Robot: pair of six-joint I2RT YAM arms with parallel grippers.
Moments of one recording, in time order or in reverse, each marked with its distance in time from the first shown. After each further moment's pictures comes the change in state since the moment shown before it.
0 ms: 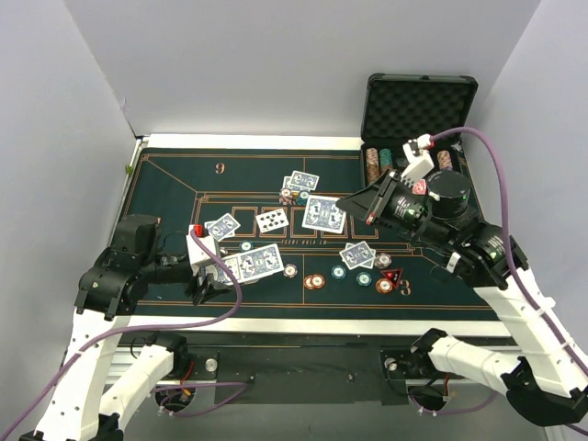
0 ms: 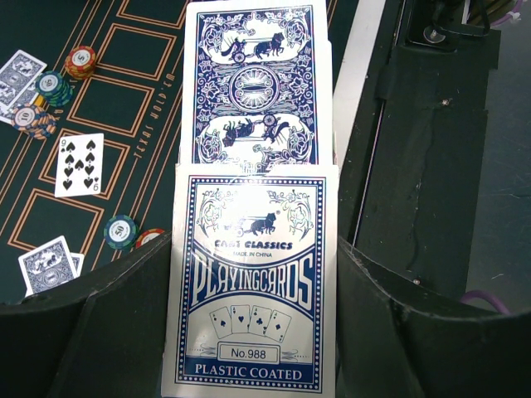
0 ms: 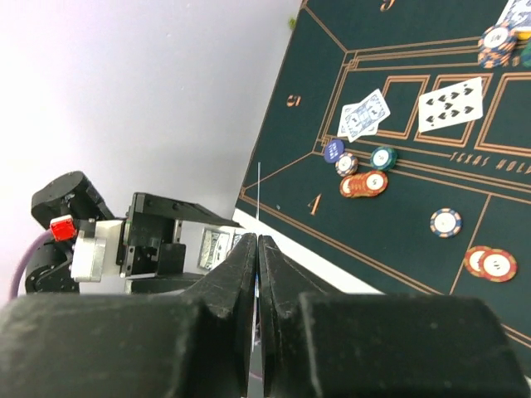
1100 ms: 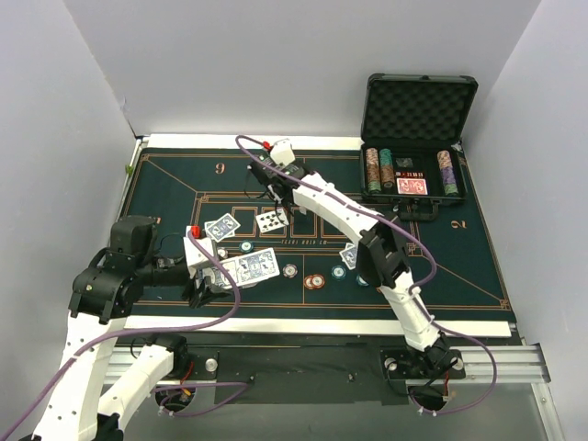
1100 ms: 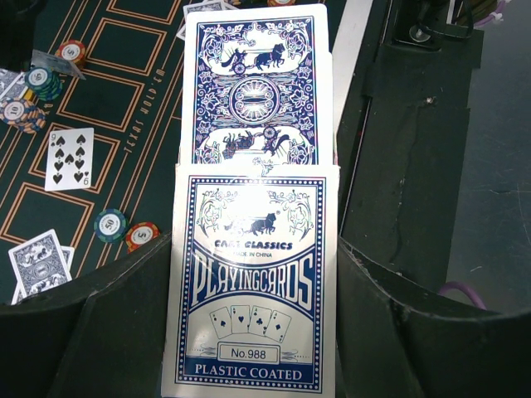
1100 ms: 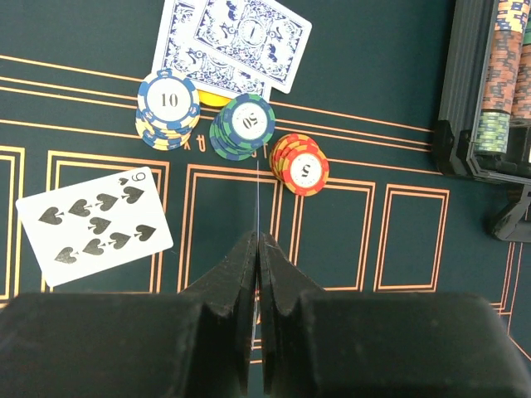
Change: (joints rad) left arm 0.000 0.000 0.053 -0.078 0.000 0.004; right arm 0.142 1.287 0.813 -0.315 0.844 -0.480
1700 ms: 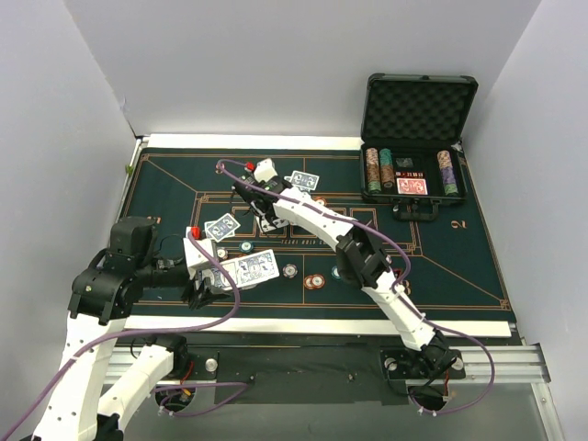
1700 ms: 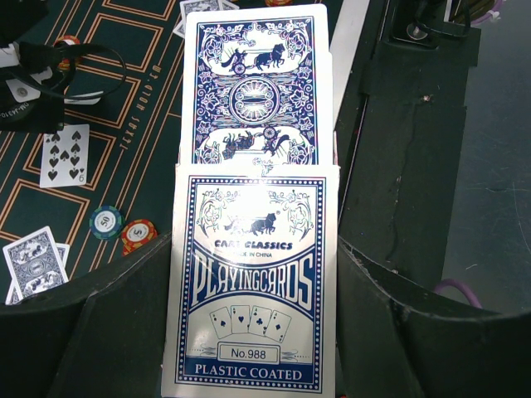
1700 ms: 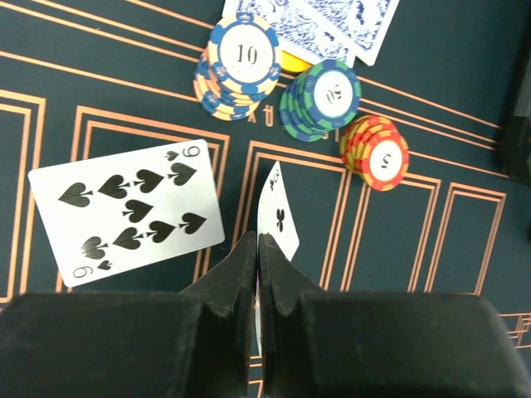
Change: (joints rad) left arm 0.000 -0.005 0.000 -0.018 -0.002 0.000; right arm 0.064 0.198 0.128 -0.043 0.031 -0.011
